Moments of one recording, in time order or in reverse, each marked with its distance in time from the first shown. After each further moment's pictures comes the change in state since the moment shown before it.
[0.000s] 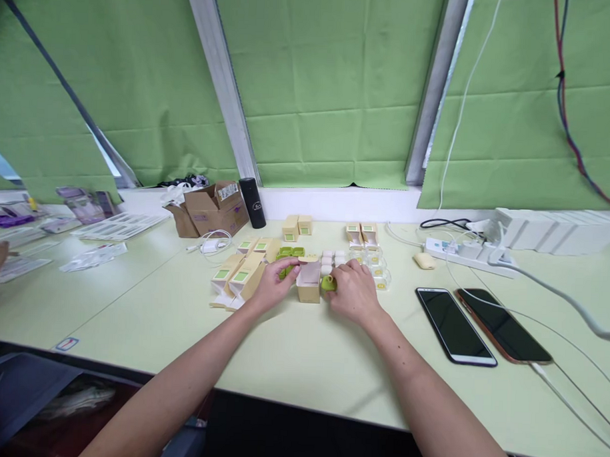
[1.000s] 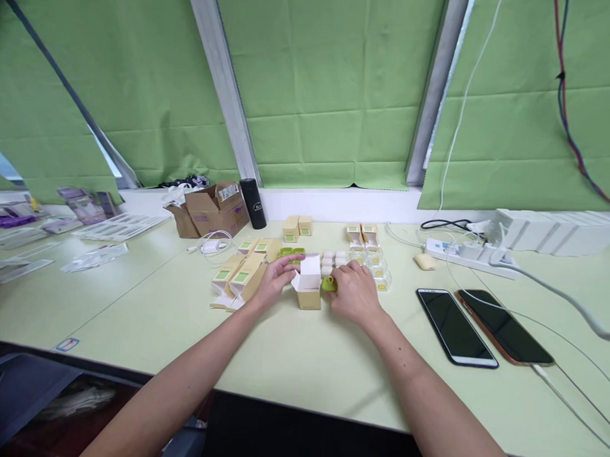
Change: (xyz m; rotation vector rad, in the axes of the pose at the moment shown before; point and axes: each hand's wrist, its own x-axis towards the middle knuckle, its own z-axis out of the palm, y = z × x) left_hand 0.002 0.002 -0.002 -0.415 -0.079 -0.293; right_hand 0.000 -0.001 -0.001 -0.033 -0.002 -0.016
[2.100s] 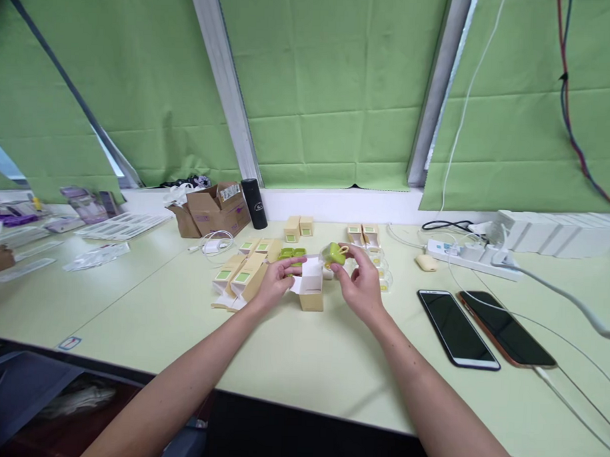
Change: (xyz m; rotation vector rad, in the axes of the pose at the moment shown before) left_hand 0.002 -0.011 -0.003 0.051 -0.003 -0.015; right_hand 0.001 0.005 0.002 0.835 0.483 0.091
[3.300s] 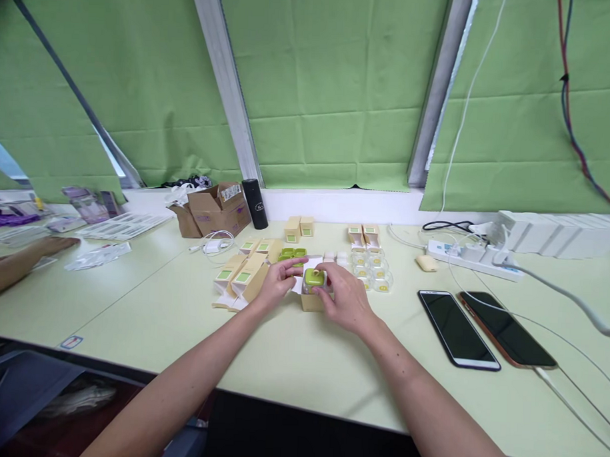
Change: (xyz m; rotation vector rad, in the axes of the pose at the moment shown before) left_hand -0.001 -0.002 0.002 -0.118 -0.036 -0.010; right_hand -0.017 -0.001 0.012 -0.270 -0.317 -0.266
